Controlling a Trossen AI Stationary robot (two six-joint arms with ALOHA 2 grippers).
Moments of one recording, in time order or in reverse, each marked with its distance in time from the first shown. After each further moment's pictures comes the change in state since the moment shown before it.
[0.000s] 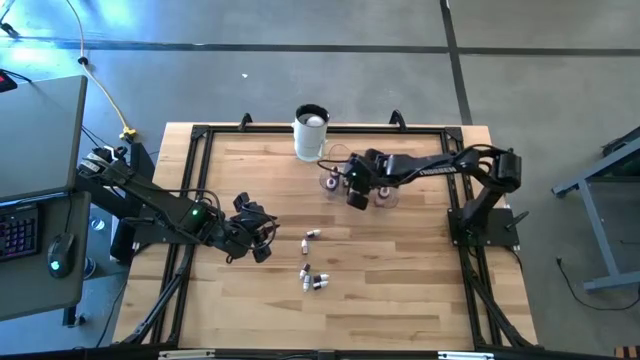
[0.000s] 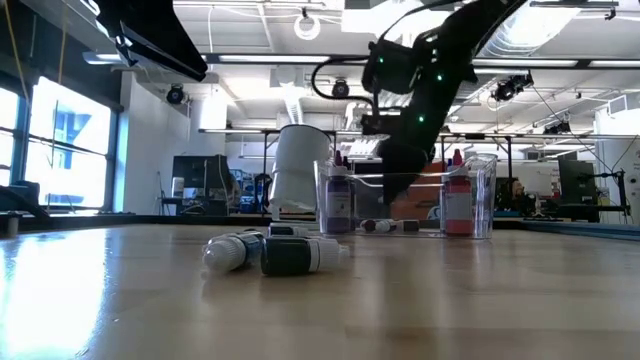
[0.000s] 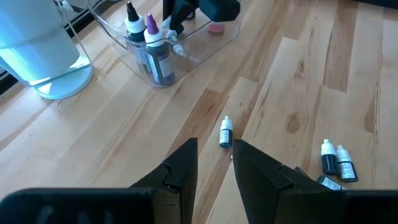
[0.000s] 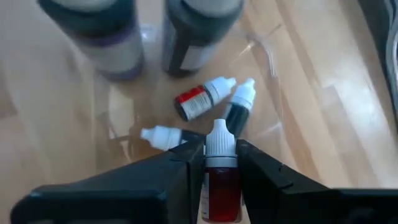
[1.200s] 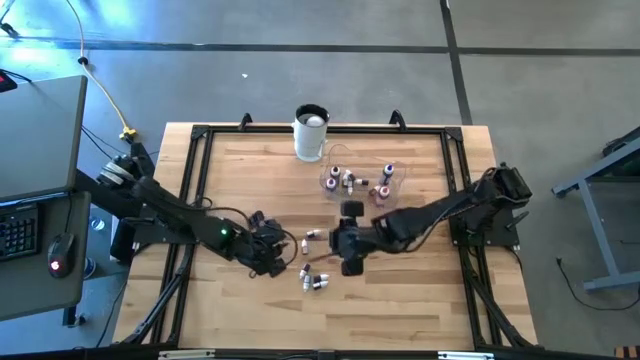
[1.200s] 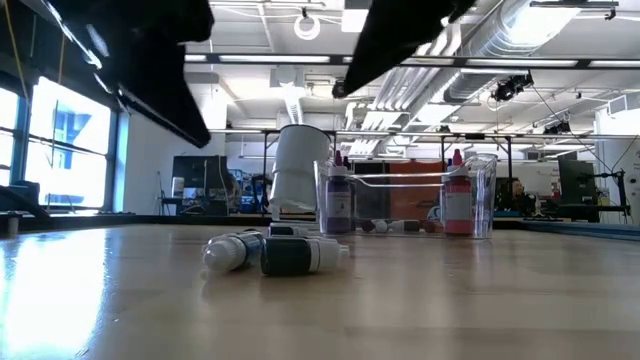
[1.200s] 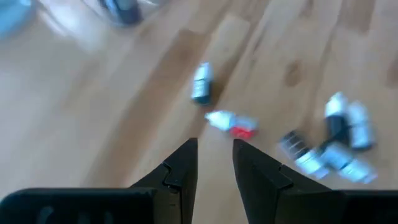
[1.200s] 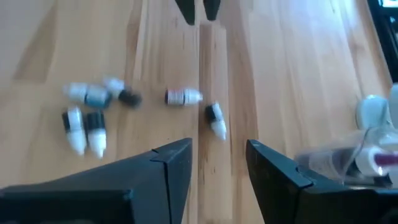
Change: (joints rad) left arm 0.000 0.272 -0.001 0.107 0.121 -0.122; right arm 0.576 -0.005 0.290 -0.126 0.148 0.067
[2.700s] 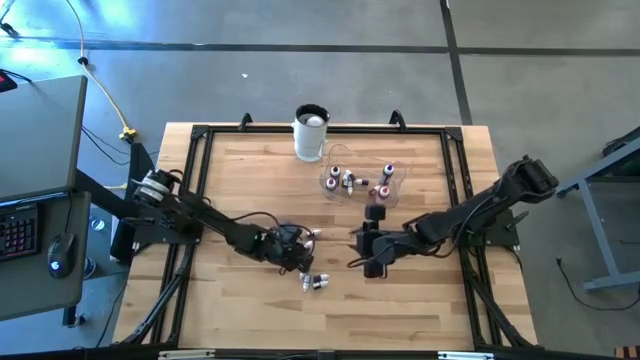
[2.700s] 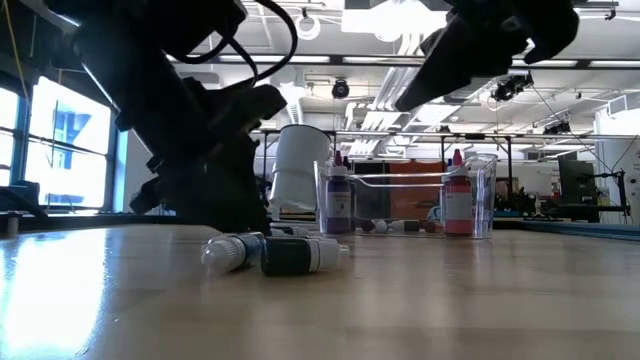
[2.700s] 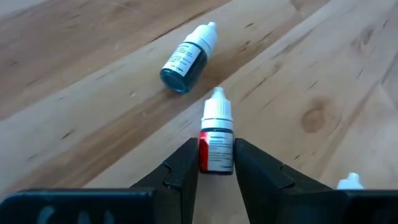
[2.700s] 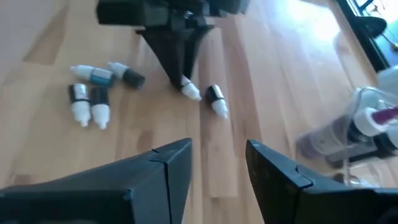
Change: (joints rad) left arm 0.114 0.337 0.001 0.383 0.156 -0.433; right arm 0.088 -0.231 -0.431 0.348 0.100 0.014
